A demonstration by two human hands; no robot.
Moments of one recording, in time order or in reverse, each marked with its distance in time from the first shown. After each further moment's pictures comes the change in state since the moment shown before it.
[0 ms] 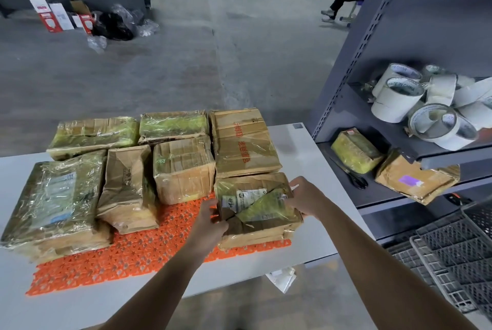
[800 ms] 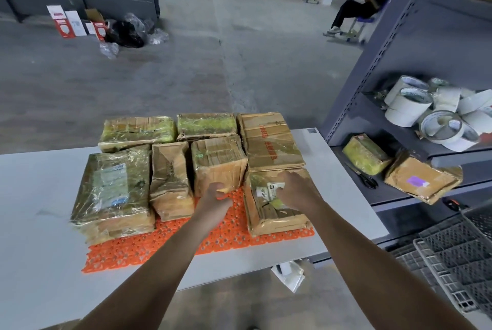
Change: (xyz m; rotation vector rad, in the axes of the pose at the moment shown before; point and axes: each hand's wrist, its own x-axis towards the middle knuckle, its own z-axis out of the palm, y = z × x) left_hand -0.012 0.010 -0.093 0.122 0.009 0.063; right_hand -0.062 -0.104 0.058 -0.303 0.160 -0.188
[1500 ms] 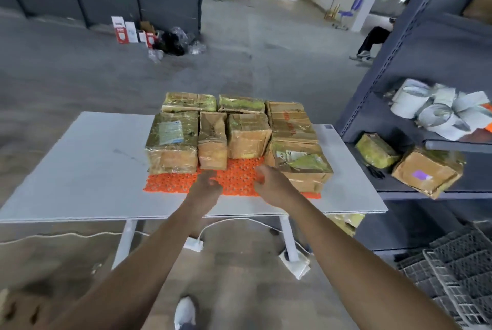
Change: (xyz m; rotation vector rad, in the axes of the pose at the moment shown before) left_hand -0.173 -0.077 -0.045 -0.157 0.209 0.050; right_hand -0.173 -0.075 0.065 0.144 -0.048 -0.262
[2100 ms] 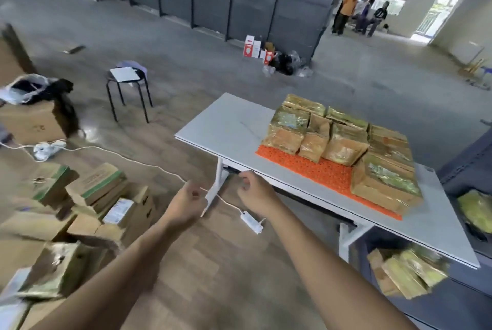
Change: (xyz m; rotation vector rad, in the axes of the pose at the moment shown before) left_hand -0.298 -0.137 -0.185 0.109 0.463 0.015; right_hand -0.203 -0.181 0.161 0.049 -0.239 -0.415
